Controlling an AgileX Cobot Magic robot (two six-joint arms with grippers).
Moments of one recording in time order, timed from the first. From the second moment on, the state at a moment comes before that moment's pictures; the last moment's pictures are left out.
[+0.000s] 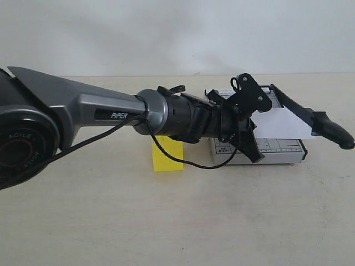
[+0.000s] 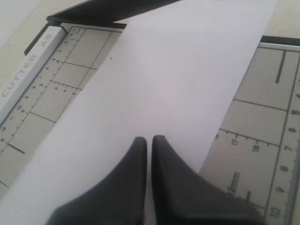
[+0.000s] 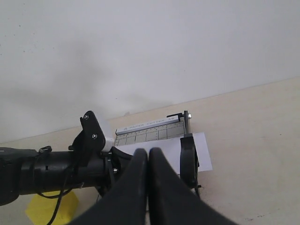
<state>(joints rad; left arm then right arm) -0.80 2.42 -1.72 -1.66 0.04 2.07 0.09 0.19 -0.19 0.33 0.19 -0.02</state>
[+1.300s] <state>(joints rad) -0.82 2.18 -1.61 -1.73 -0.15 1.97 0.09 0.19 -0.19 0.33 0.14 -0.02</state>
